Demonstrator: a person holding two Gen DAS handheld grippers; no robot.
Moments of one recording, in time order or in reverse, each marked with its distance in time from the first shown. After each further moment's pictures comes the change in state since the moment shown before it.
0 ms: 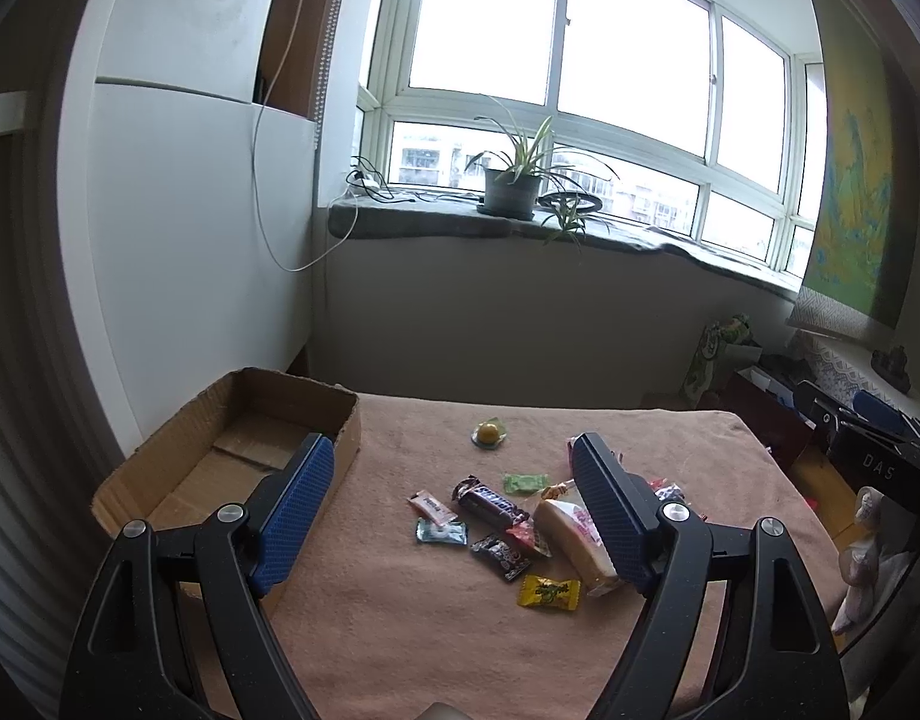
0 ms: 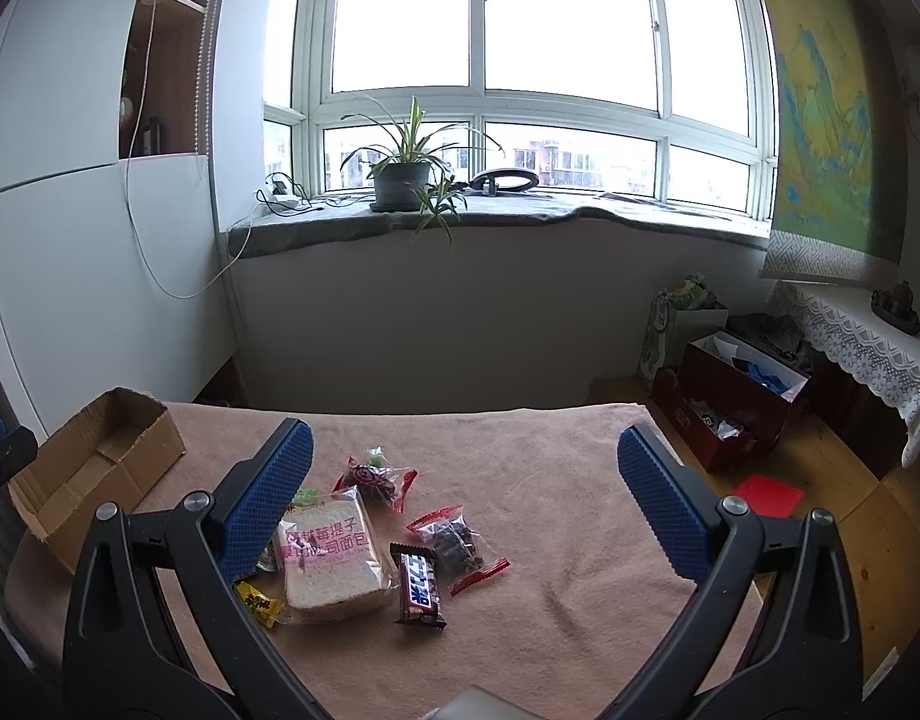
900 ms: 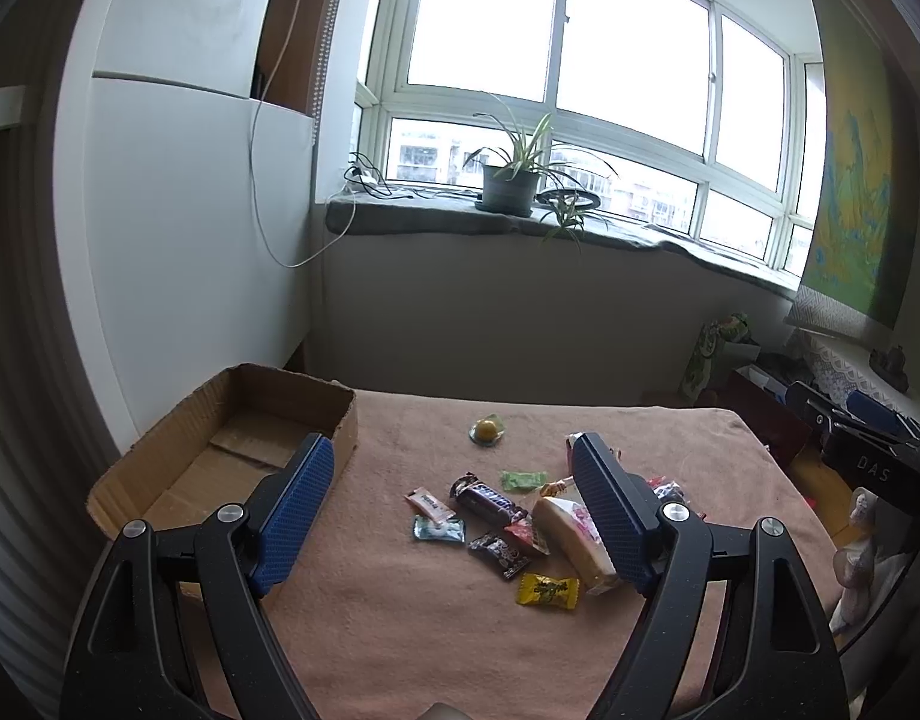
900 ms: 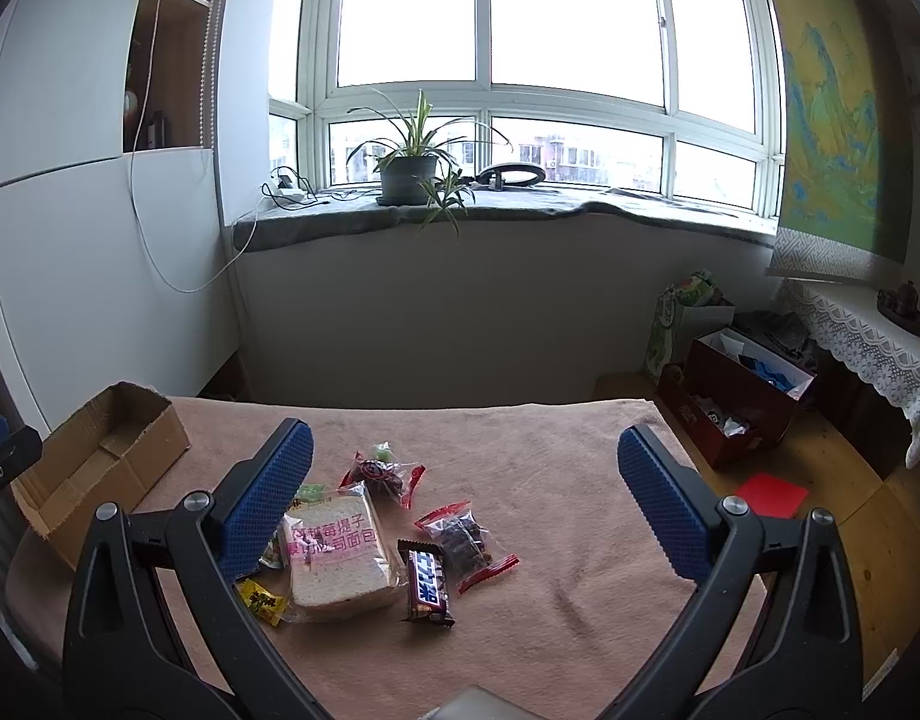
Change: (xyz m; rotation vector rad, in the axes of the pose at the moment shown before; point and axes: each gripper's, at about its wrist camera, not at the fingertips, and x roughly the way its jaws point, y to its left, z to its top) left arm 0.002 0.002 -0.002 0.000 0.007 -0.007; right arm 0.004 0.006 -0.006 -0.002 0.009 0.010
